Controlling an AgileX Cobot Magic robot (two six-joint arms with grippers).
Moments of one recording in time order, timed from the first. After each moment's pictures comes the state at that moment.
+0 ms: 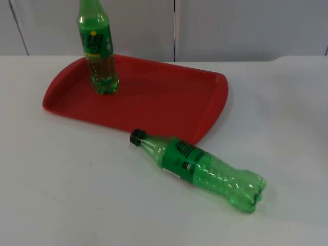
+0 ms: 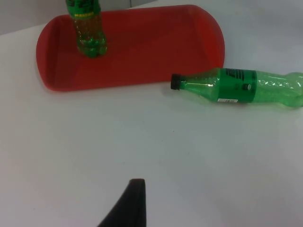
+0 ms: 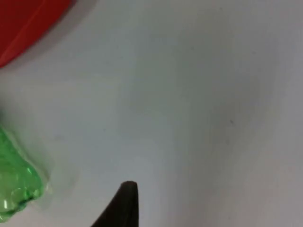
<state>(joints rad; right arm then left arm) 0.18 1.56 -1.32 0.03 0.96 -0.20 -0.44 0.00 -0.50 -0.05 1.08 0.03</state>
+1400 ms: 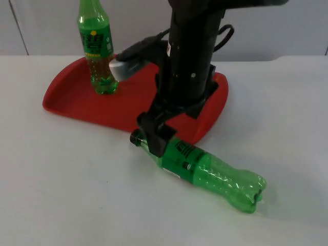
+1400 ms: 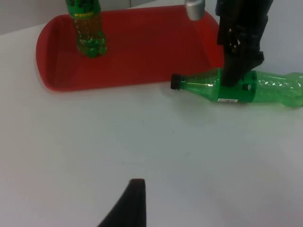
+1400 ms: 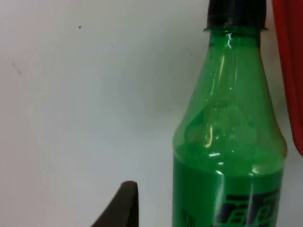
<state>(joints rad) 0.75 2.32 -1.93 0.00 1.11 -0.25 -0.44 0.00 -0.50 -0.05 1.08 0.03</state>
